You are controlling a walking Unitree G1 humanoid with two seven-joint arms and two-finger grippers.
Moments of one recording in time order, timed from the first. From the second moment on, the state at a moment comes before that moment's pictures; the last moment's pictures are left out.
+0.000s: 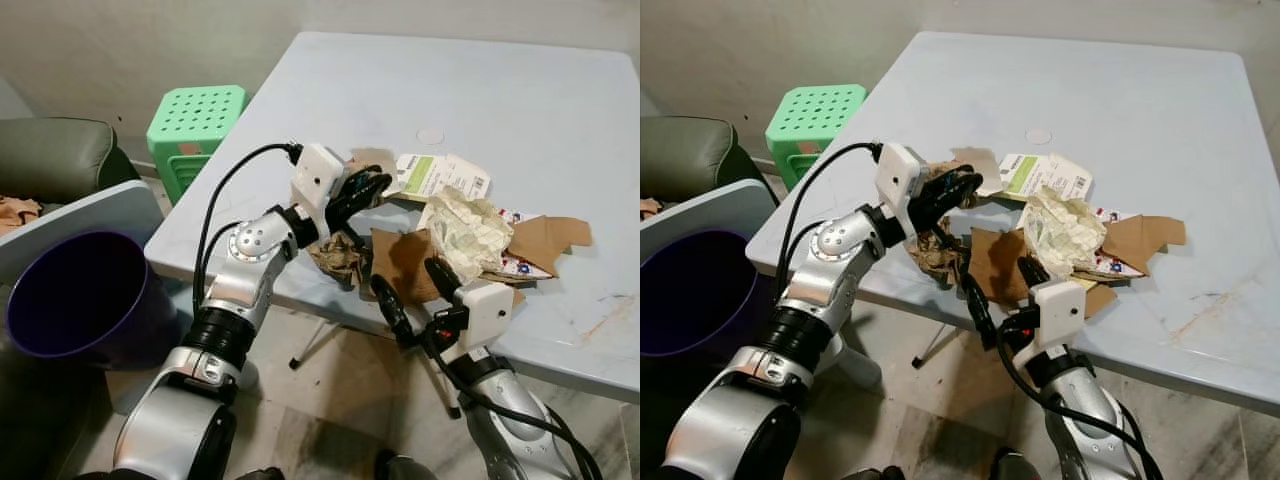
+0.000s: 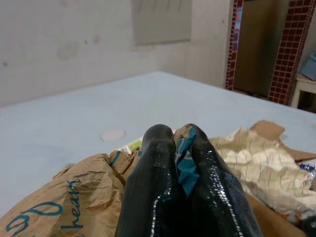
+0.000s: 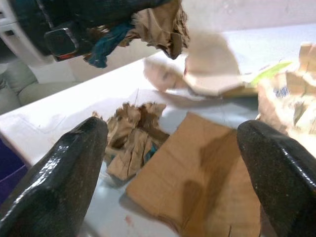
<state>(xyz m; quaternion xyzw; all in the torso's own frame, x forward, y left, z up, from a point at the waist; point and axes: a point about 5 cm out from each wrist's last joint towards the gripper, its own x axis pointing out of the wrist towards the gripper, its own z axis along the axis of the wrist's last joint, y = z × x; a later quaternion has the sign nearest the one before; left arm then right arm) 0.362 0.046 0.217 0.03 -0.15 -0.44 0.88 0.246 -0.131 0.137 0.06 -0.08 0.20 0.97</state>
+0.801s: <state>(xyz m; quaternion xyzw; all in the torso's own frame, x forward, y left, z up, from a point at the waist) 0.355 0.127 0.207 -0.01 -0.15 -0.21 0.97 0.276 -0.155 0.156 0.05 -0.14 0.13 0.98</state>
